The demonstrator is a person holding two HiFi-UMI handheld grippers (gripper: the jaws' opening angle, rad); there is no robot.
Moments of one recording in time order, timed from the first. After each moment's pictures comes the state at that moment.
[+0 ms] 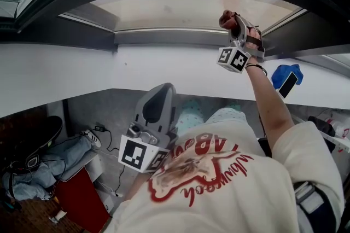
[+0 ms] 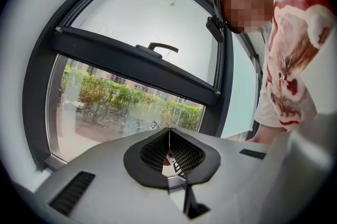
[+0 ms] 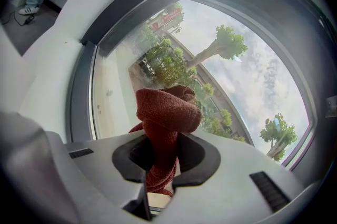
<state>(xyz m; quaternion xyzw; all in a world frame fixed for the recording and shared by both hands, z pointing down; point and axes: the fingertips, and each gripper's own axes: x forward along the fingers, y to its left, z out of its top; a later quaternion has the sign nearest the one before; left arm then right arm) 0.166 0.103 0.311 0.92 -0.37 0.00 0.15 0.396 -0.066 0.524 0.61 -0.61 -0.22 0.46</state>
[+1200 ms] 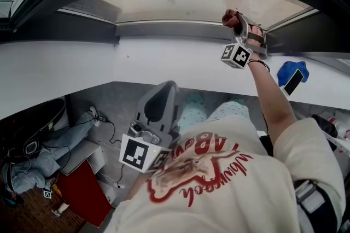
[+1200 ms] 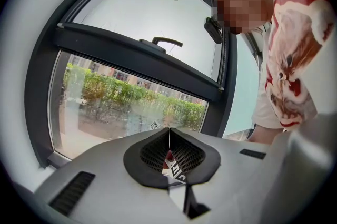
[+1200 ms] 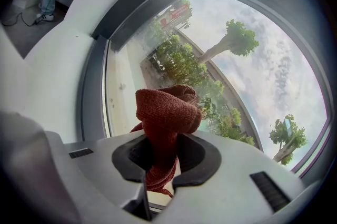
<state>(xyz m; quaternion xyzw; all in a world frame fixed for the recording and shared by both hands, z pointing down) 0.164 0.097 0.326 0.91 -0.38 0.02 0.17 0.387 -0.069 0.583 0.57 -0.63 -0.20 0.49</state>
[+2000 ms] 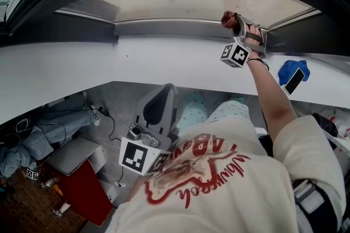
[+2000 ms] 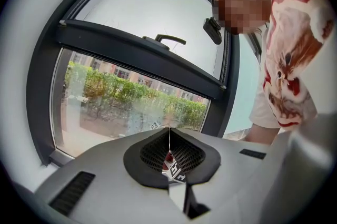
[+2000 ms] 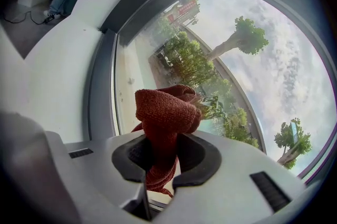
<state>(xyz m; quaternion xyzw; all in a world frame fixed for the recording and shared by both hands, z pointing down) 0.158 0.090 0.332 0.91 -0.38 0.03 0.17 0.384 -0.073 0.618 0.54 -0.63 -0.19 0.52</state>
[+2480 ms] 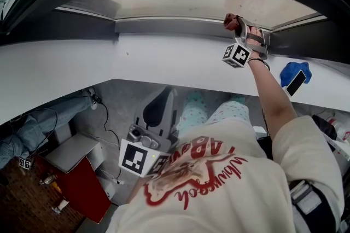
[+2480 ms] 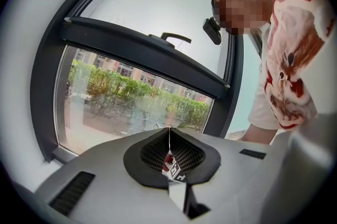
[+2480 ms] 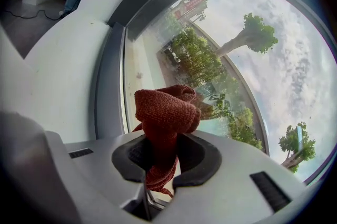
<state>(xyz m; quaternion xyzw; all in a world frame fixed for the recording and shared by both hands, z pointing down) 0.146 0.086 0.343 0.90 -0.39 0.04 0.19 0.379 -0.075 0.654 0.51 -0.63 -0.17 0.55</state>
